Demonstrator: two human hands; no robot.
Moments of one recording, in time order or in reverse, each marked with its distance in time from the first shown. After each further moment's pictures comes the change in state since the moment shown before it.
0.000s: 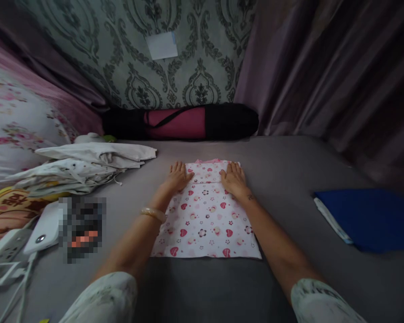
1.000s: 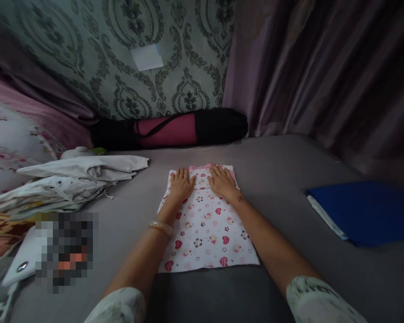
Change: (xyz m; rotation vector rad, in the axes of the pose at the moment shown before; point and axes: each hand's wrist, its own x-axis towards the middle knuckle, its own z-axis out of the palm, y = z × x) left_hand 0.005 0.040 0.020 0.062 0.207 -0.028; right_hand 0.005 -0.009 -0.001 0.034 -0.067 -0.222
